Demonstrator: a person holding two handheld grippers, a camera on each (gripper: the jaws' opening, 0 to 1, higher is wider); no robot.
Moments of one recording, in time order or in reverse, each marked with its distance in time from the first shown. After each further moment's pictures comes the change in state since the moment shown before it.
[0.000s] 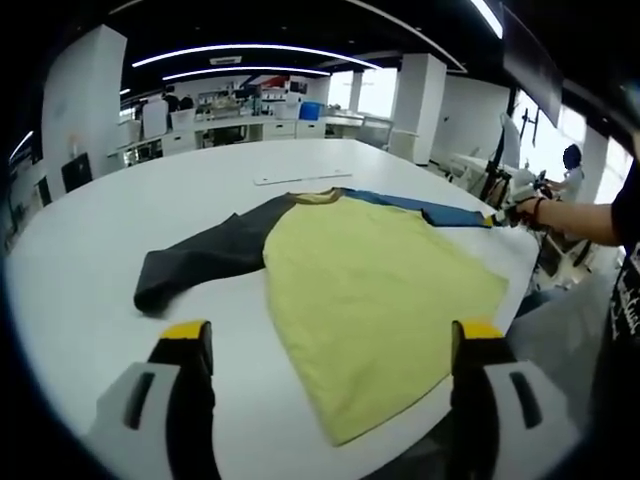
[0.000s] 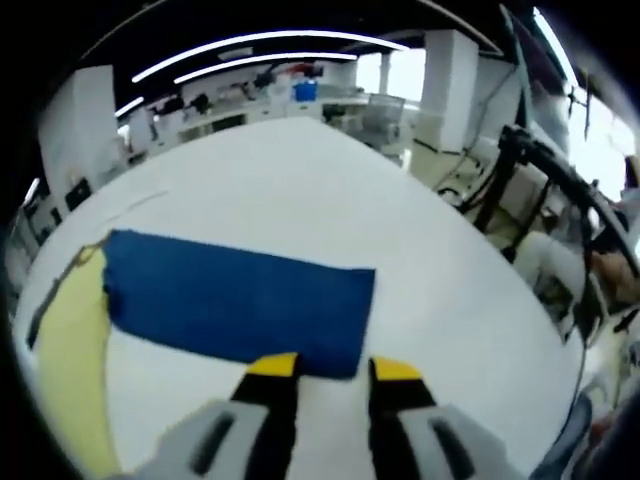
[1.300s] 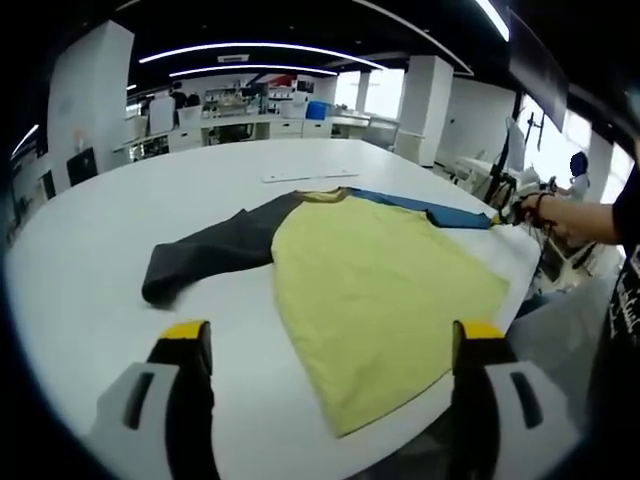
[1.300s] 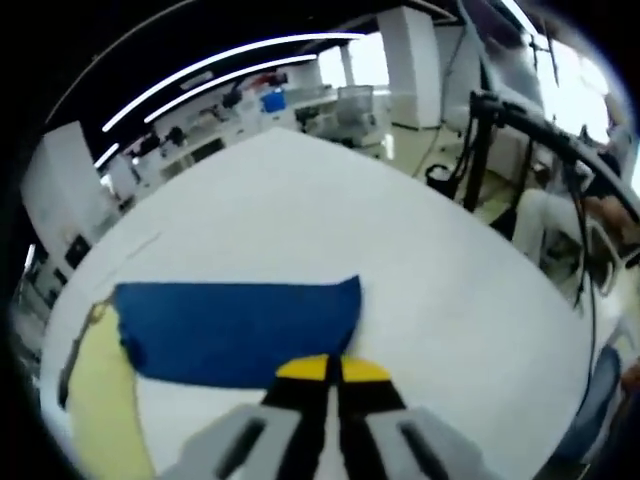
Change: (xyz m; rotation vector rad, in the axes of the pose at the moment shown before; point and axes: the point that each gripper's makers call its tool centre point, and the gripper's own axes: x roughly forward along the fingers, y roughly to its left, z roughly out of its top) left arm -0.010 0.005 -0.003 -0.022 0.000 0.018; right arm -0.004 -0.007 0.020 0.188 -0.005 0.055
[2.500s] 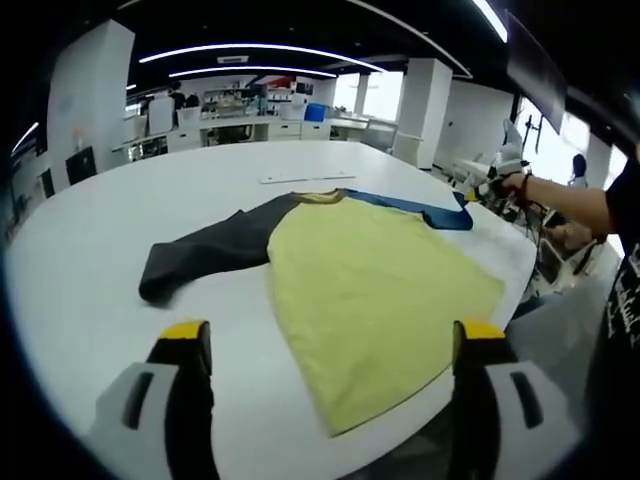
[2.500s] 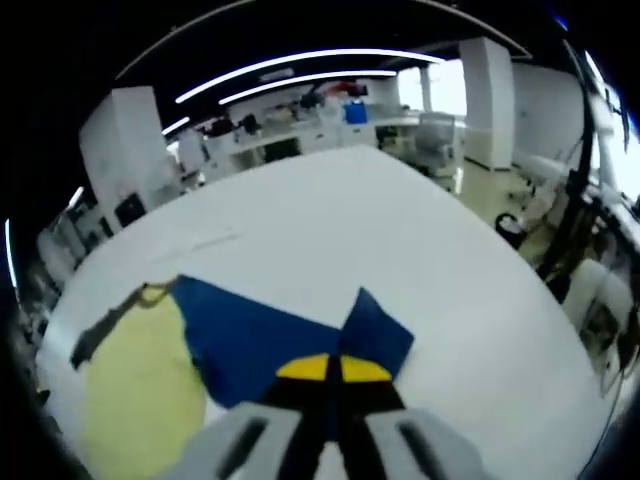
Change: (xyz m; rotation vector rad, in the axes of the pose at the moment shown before) left arm -0.002 -0.006 -0.001 -0.009 -0.012 -0.011; right arm -0.003 0.128 0.035 -0.244 -0.055 0.227
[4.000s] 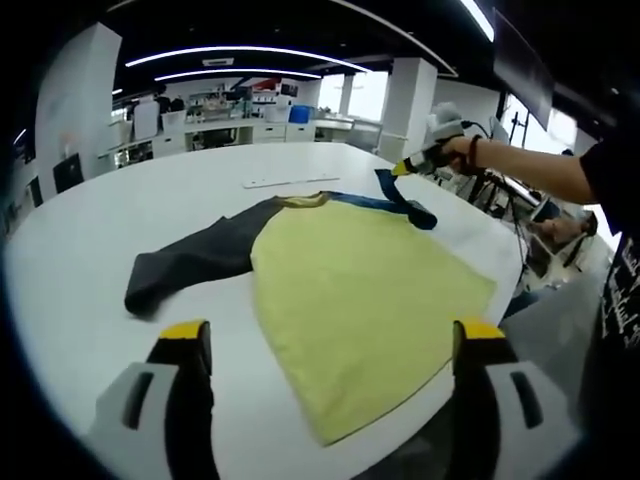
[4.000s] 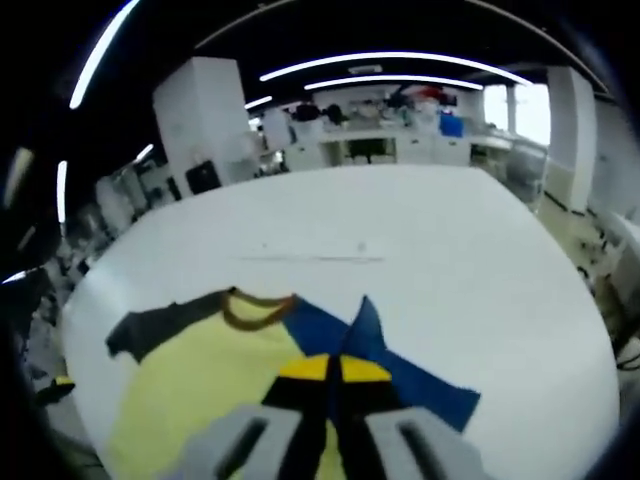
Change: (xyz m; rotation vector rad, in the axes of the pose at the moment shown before) left arm 0.007 -0.011 0.005 0.029 -0.002 -0.060; right arm 0.048 0.184 0.047 -0.216 0.017 0.279
